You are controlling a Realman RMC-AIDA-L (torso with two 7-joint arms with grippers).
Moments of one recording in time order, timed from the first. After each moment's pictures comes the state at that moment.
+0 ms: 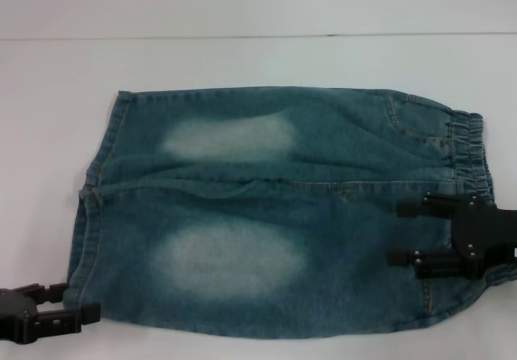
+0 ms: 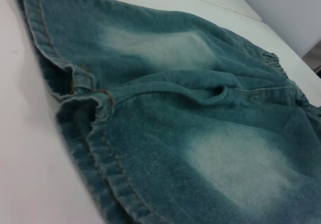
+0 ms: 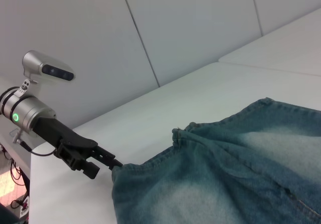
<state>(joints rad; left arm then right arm) -0.24 -2.15 0.41 0.96 2.38 1.75 -1.72 0.39 2.08 -0.64 -0.76 -2.09 -1.76 1.41</state>
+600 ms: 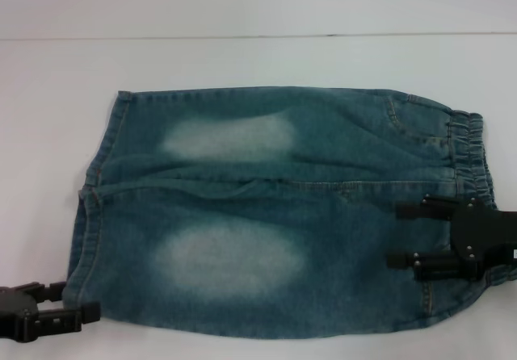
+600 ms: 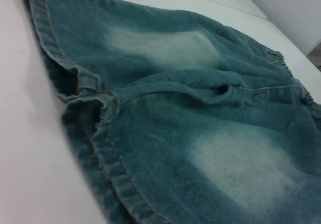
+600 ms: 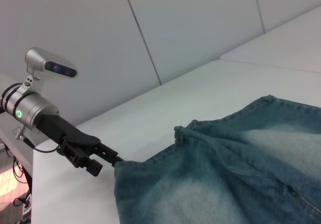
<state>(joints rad) -0.24 -2.15 0.41 0.97 2.39 1.75 -1.73 0.39 2.08 -0.64 -0.76 -2.09 -1.76 1.41</state>
